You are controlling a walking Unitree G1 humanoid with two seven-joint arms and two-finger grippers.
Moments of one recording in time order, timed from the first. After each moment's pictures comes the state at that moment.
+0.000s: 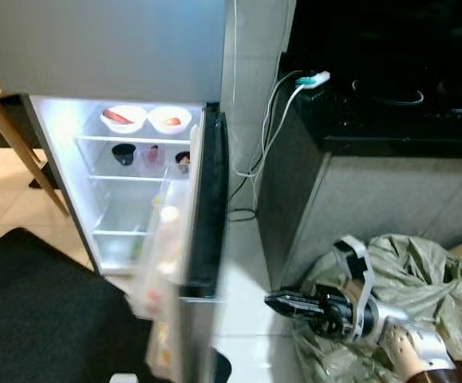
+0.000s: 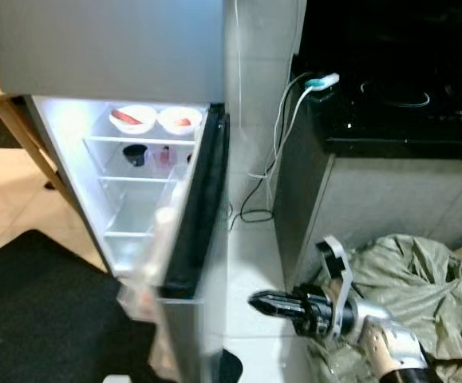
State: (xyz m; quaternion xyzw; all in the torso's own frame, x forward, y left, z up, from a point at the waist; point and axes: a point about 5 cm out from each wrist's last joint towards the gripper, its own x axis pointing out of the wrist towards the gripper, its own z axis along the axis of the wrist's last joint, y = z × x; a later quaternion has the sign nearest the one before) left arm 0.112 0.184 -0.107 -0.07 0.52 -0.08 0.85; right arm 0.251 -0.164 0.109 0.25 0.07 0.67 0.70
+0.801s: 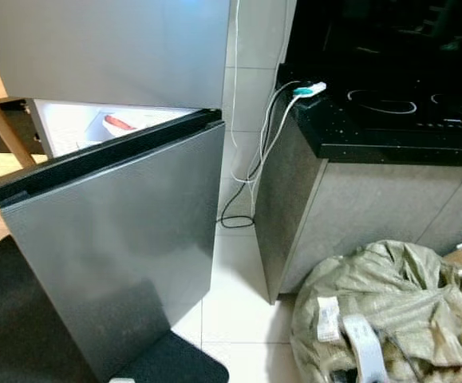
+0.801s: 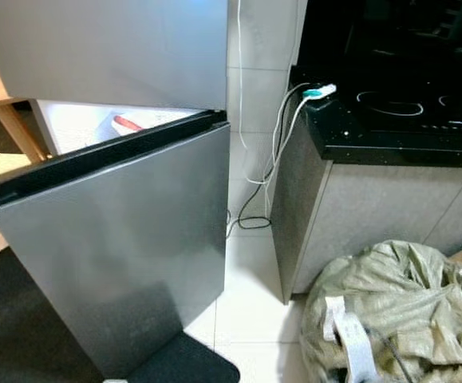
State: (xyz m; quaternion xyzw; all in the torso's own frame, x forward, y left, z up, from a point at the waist) left arm 0.107 0.184 -0.109 -0.06 0.53 -0.07 0.84; right arm 0.174 -0.256 -0.066 -0.02 0.48 0.12 0.87
